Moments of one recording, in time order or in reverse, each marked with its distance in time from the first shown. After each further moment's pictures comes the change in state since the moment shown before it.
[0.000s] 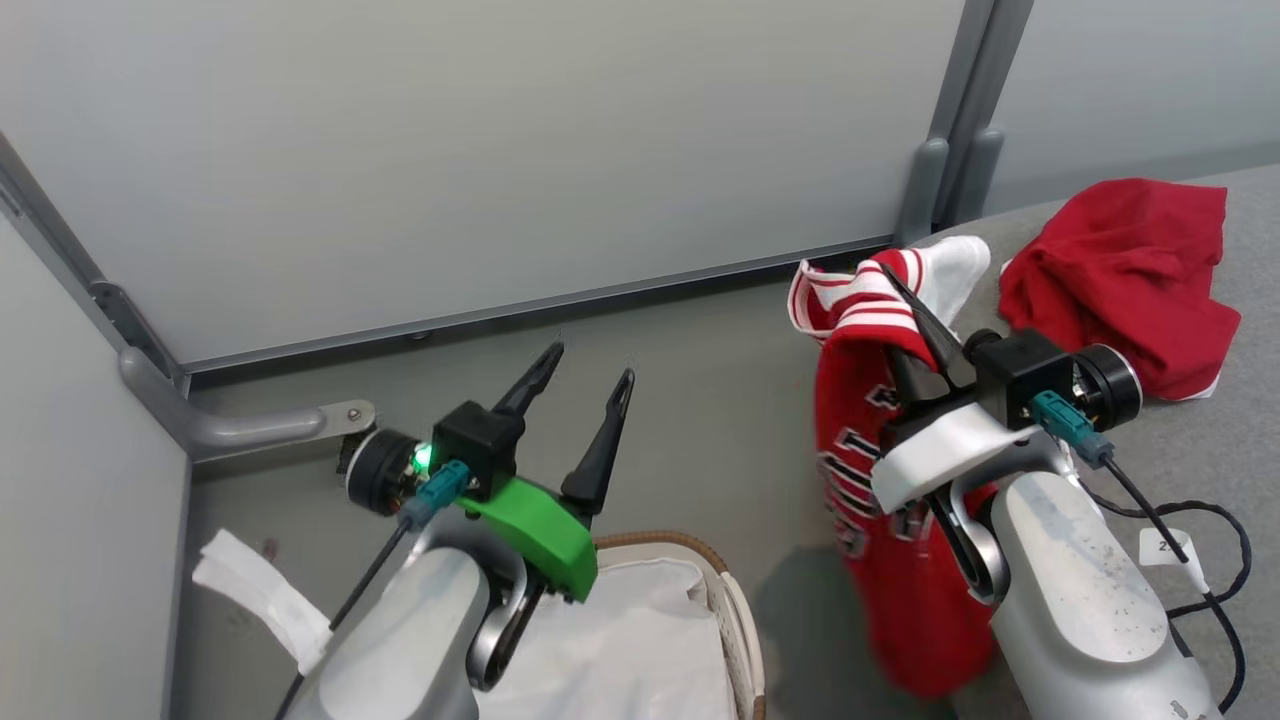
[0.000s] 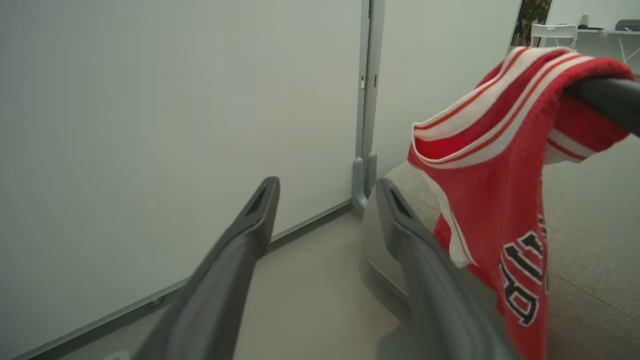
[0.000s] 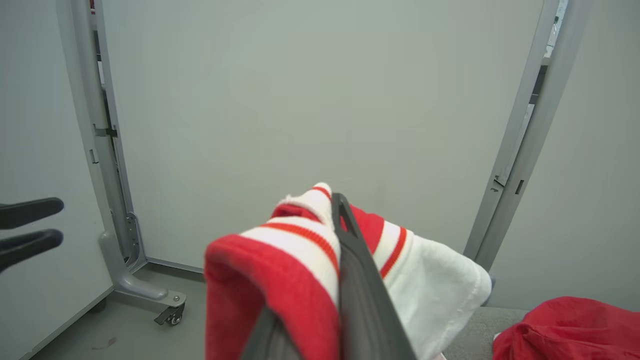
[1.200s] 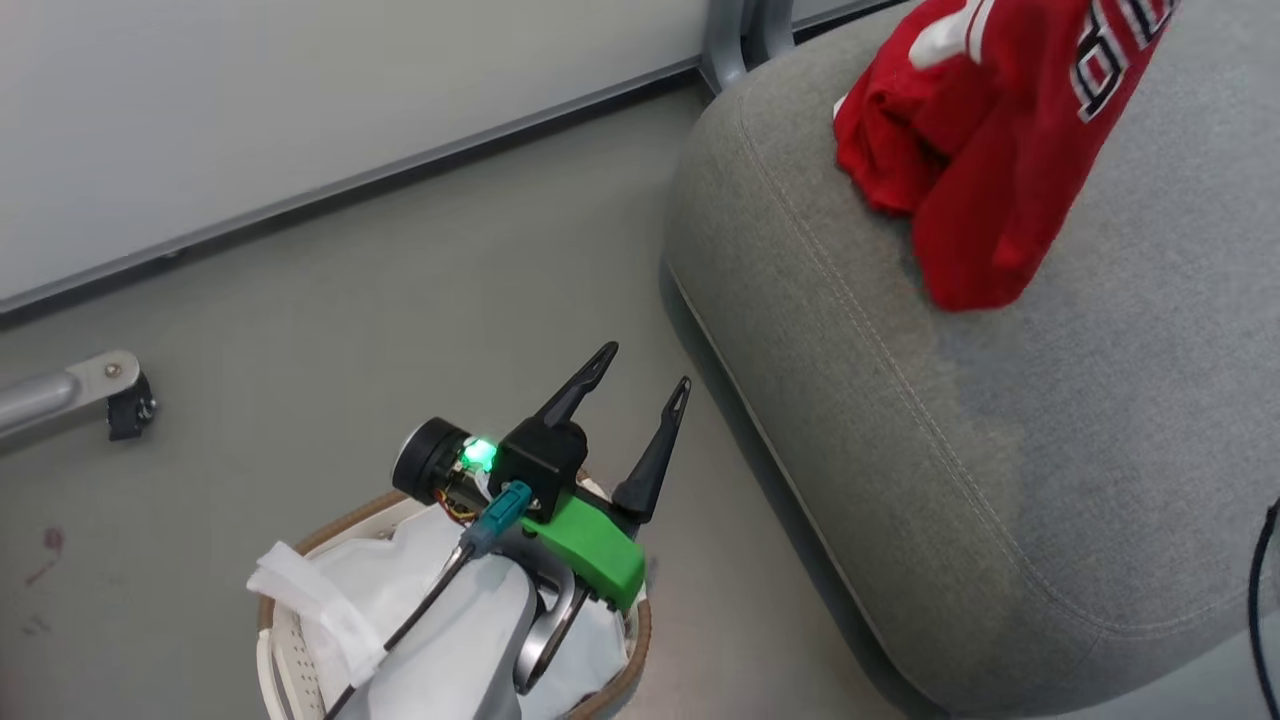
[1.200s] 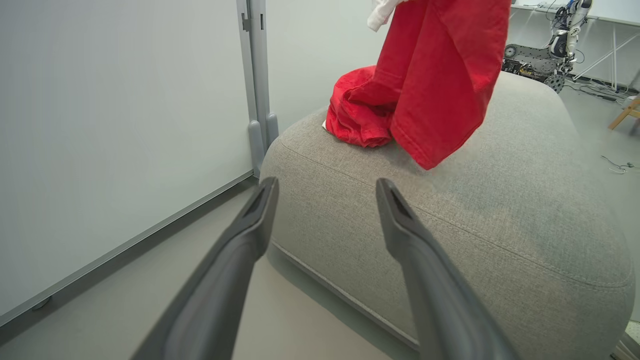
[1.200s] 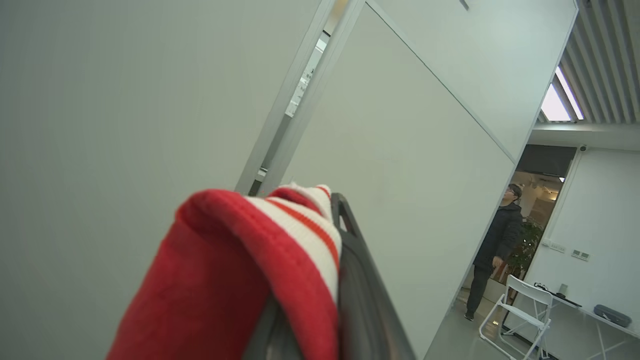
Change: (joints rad) left arm 0.065 -0.075 0.054 -0.059 0.194 -0.030 0.000; right arm -0.679 -0.194 -0.293 0.148 -0.266 0.000 0.000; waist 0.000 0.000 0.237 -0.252
